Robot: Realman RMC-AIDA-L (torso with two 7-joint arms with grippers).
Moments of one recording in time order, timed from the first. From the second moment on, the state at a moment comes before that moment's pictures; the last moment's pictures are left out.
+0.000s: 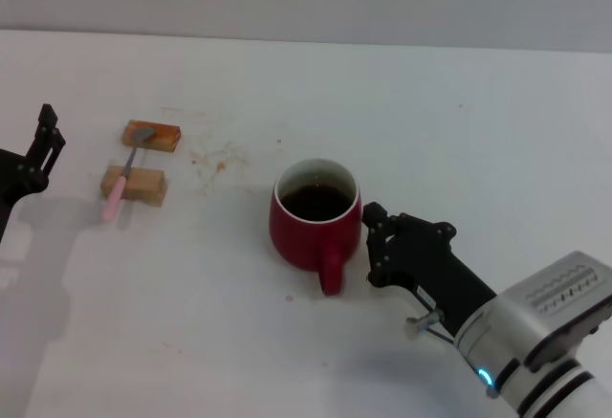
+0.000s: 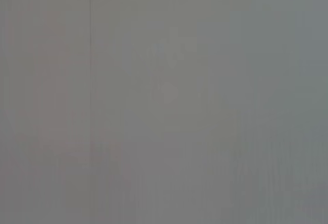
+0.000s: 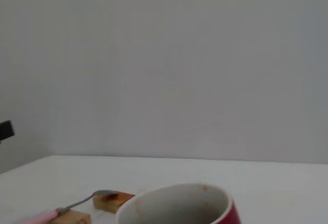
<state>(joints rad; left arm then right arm) -0.21 -2.07 -1.02 -0.33 2.50 1.24 -0.05 0.45 2.09 -0.03 0.60 -1.68 -1.08 -0.06</state>
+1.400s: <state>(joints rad) -0.18 -2.07 -0.77 -0.33 2.50 1.21 -0.02 0.16 2.09 0.15 0.38 -1.62 -1.57 -0.15</state>
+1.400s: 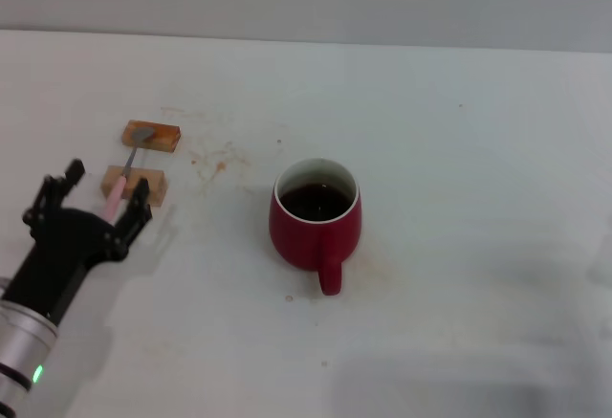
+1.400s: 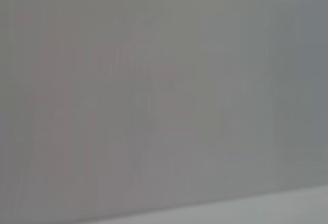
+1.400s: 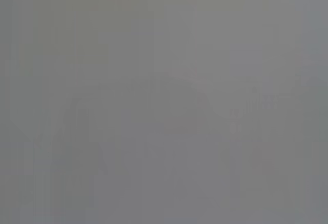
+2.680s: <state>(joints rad) -0.22 -2.07 -0.77 -0.33 2.47 1.04 -0.02 0.19 2.09 0.11 0.39 -1.63 -1.57 -0.15</state>
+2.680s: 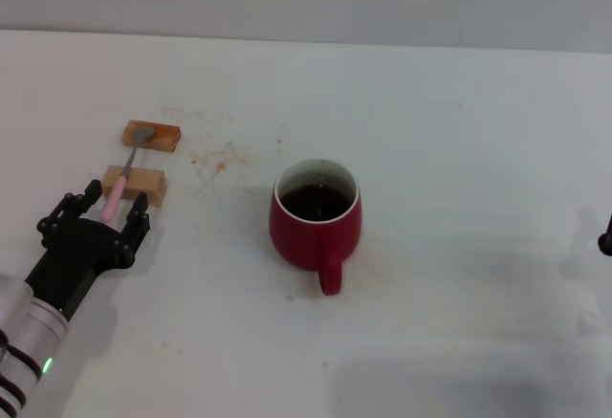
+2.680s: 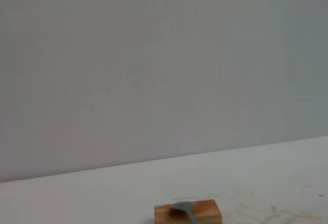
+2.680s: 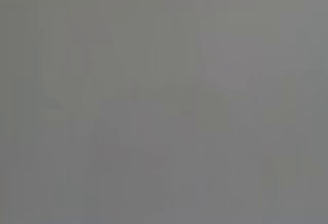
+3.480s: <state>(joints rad) -0.22 -2.07 -0.77 -0.34 2.45 1.01 -0.02 0.20 2.08 0.11 0.39 -1.63 -1.55 -0.15</state>
